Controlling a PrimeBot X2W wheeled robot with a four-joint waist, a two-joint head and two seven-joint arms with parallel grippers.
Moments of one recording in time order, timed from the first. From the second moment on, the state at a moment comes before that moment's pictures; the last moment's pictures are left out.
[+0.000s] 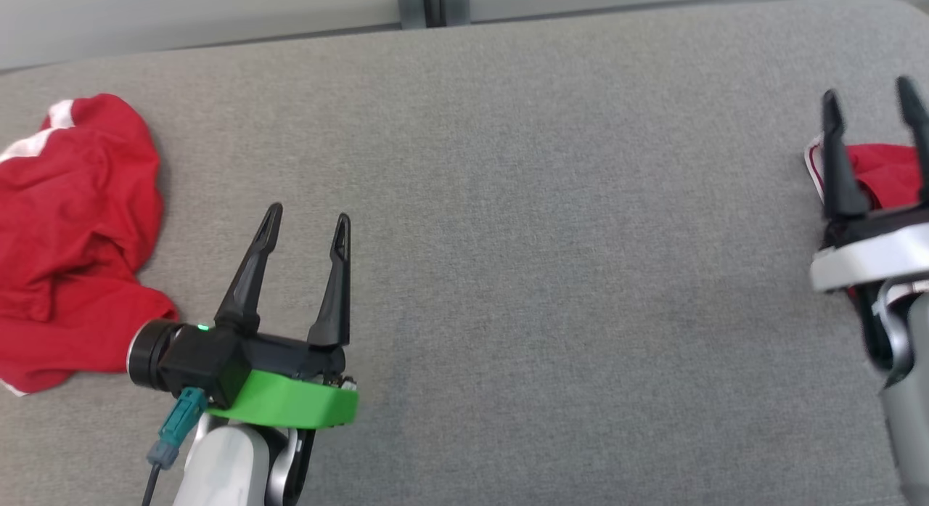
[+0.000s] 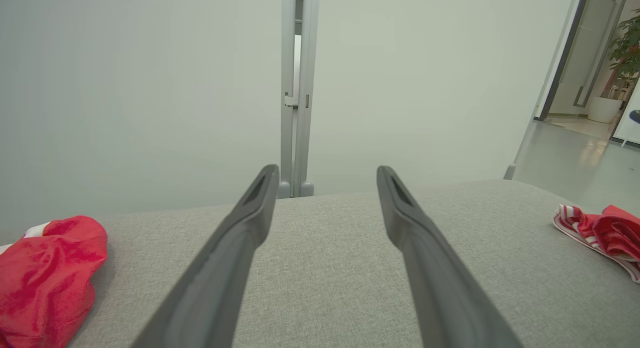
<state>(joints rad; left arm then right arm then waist) -0.18 0.05 -0.20 0.01 -0.19 -0.12 -0.26 -0.40 -0.33 -0.03 0.20 0.18 0.13 -0.26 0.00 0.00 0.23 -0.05</state>
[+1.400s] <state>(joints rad) -0.10 0.05 -0.19 0.08 -0.26 -0.08 -0.26 -0.13 -0.08 0.00 0.08 0.16 0.13 -0.26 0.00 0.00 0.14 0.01</state>
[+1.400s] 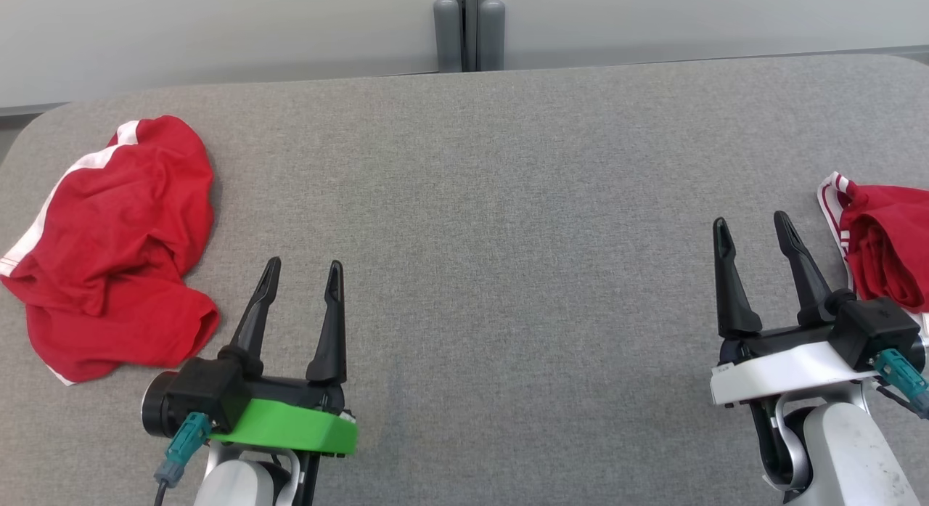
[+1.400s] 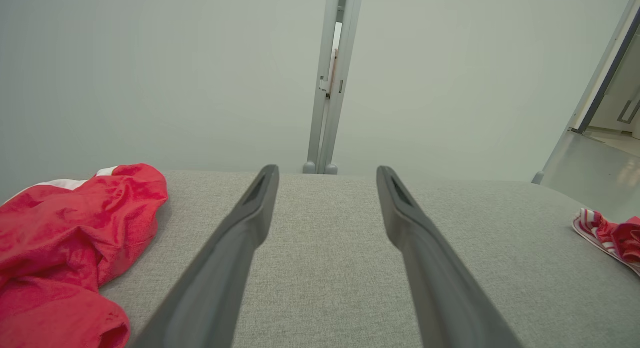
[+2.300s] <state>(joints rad) -0.10 0.05 -0.18 0.08 -0.28 -0.07 -0.26 -0.13 -0.10 0.07 0.10 0.17 0.13 -0.26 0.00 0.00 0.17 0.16</state>
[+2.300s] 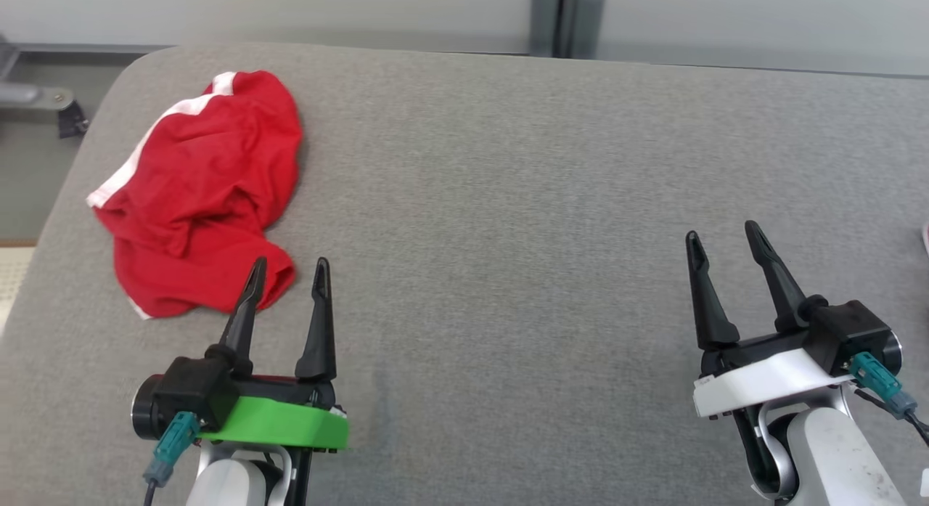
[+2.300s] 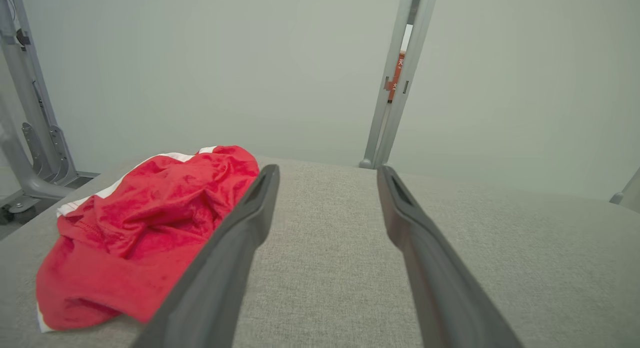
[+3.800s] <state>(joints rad) -0.42 0.14 0.04 0.39 -0.18 -0.09 -0.25 -0.21 -0.24 0.03 -0.07 0.10 0.13 -0.22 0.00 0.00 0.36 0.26</state>
